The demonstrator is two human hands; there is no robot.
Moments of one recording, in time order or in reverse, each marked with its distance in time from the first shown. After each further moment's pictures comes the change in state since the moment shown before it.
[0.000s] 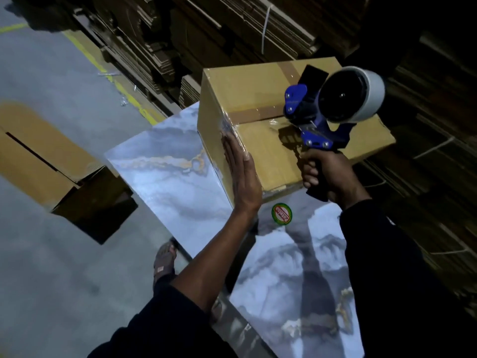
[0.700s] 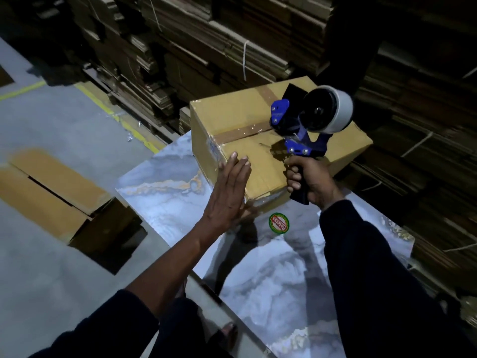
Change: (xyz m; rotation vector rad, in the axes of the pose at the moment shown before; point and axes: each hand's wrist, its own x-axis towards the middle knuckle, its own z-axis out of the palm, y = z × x) left_hand 0.012 0.004 -0.059 0.806 -0.416 0.827; right_hand -0.006 -0.001 -0.004 0.169 -0.030 0.030
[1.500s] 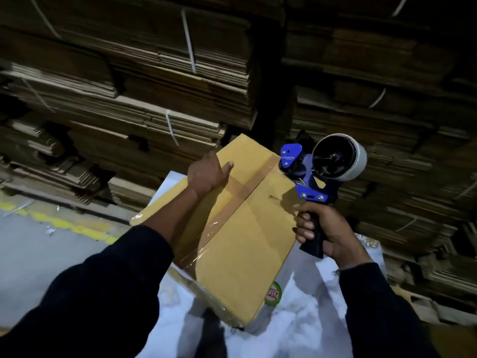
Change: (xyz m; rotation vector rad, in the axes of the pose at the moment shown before) left_hand 0.326 -0.127 0.089 0.151 -0.558 -0.264; right_hand 0.013 -0.079 -0.042 0.335 0.289 -0.023
